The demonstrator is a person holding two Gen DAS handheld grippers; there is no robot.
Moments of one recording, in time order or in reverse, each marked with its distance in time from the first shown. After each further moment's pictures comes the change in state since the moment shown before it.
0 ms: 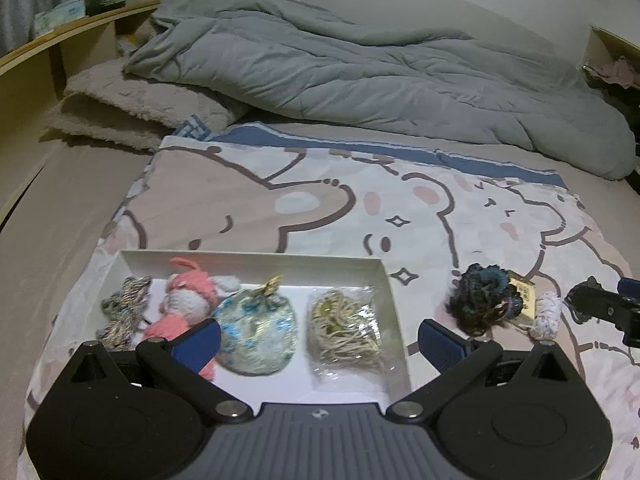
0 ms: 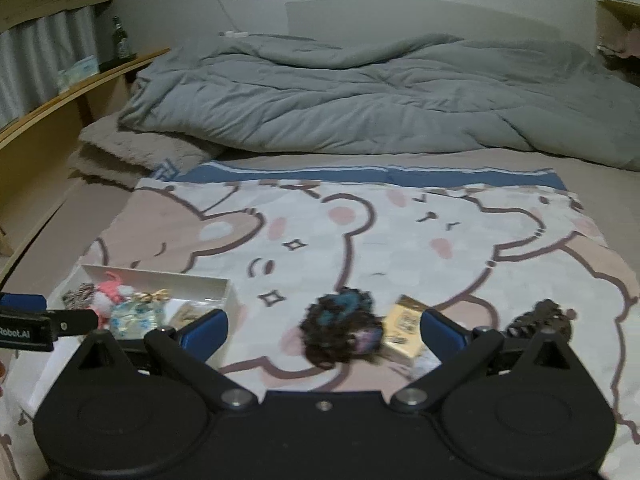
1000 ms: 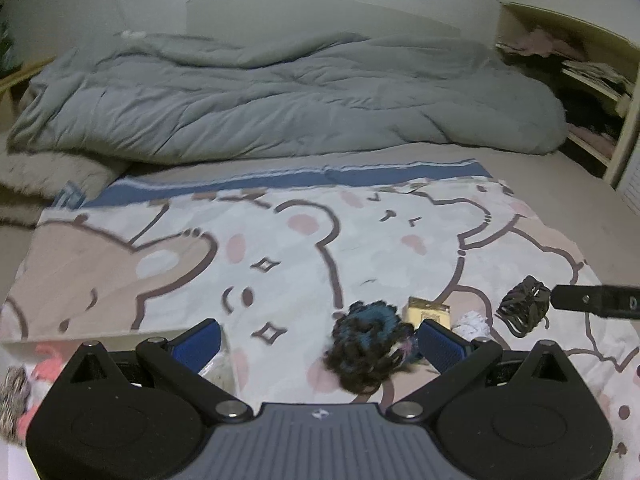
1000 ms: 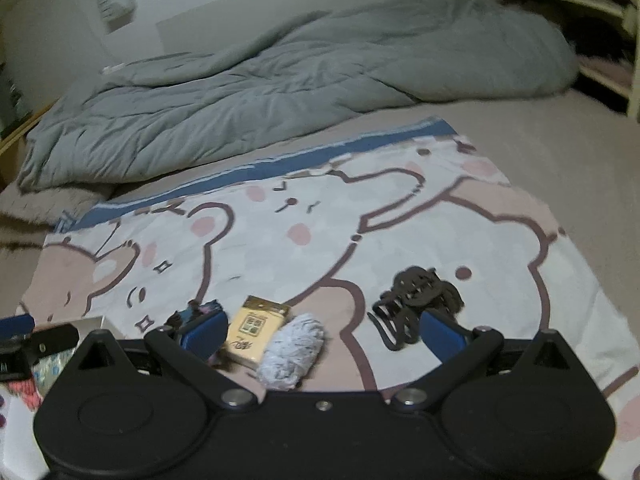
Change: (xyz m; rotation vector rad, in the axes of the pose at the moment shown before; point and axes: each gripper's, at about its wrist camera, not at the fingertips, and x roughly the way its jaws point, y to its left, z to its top) left arm 0.049 -0.122 0.019 0.194 -0.094 -0.163; right arm 0.008 -0.133 -0.012 0.266 0.020 -0.162
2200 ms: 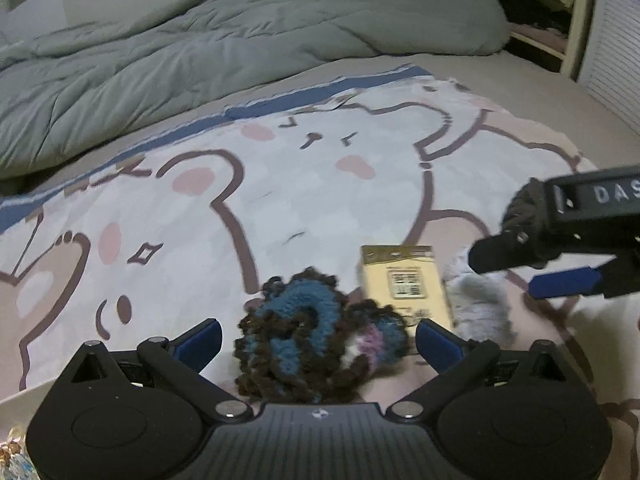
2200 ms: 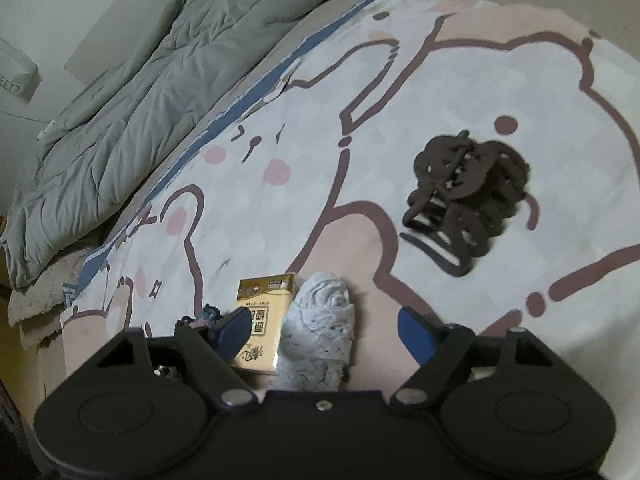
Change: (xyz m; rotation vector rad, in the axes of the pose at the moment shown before) left arm 0.134 -0.050 -0.018 0.231 0.157 -0.116; right arm 0.106 -0.023 -0.022 0.435 0.215 0.121
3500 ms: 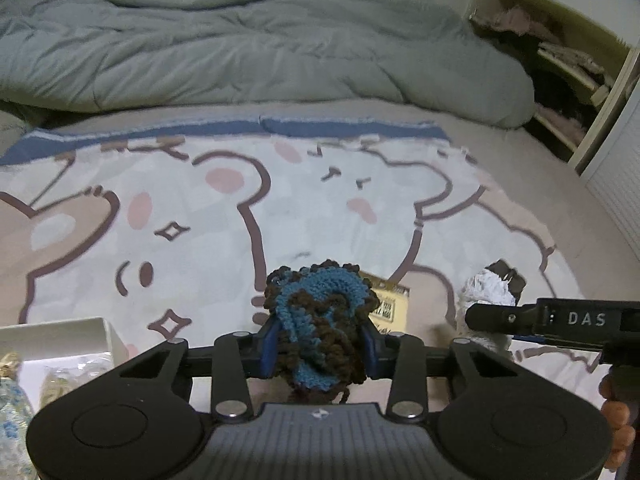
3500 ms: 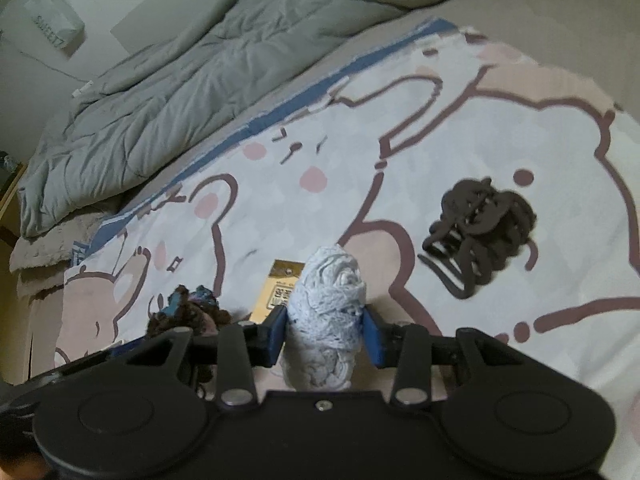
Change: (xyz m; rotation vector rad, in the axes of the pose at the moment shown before) left arm -0.063 0.030 0.004 -0.277 -0.059 -0.097; right arm -0.037 0.021 -0.005 -0.202 -0.045 0.008
